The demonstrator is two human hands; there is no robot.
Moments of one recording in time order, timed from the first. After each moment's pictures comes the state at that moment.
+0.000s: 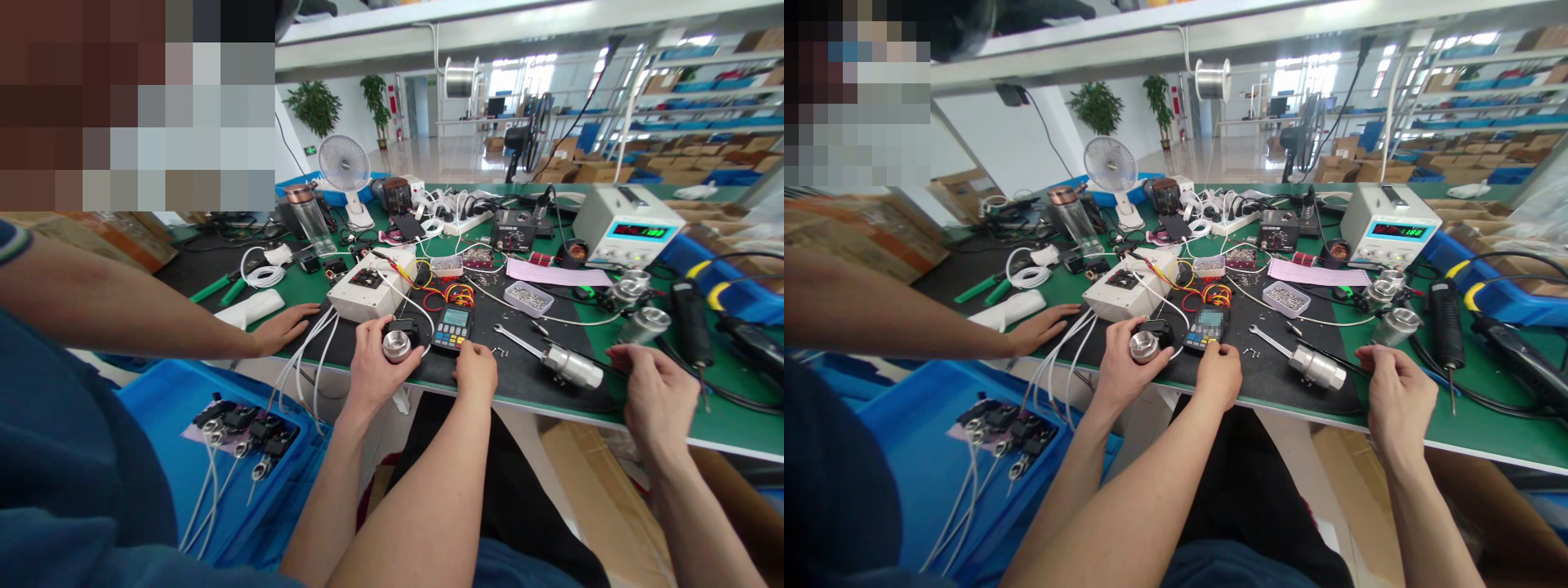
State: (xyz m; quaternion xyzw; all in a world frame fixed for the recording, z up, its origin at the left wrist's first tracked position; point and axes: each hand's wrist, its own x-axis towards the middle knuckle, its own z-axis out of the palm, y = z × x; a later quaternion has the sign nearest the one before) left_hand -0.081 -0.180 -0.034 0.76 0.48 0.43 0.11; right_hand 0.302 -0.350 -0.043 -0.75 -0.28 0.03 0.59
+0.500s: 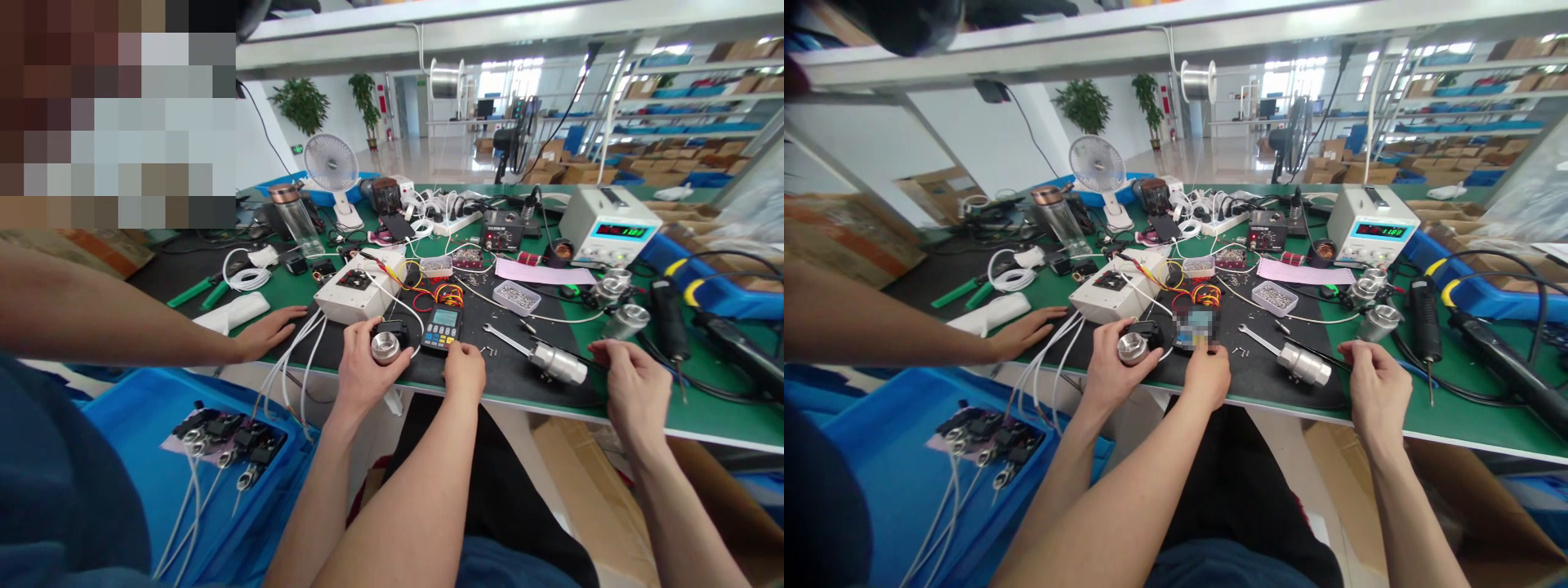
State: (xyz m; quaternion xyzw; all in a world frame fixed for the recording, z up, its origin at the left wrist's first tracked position) left_hand -0.081 -0.179 -0.034 0.76 0.48 0.43 0.11; right_hand 0.309 -0.347 -0.049 -0.76 -0.30 0.03 0.57
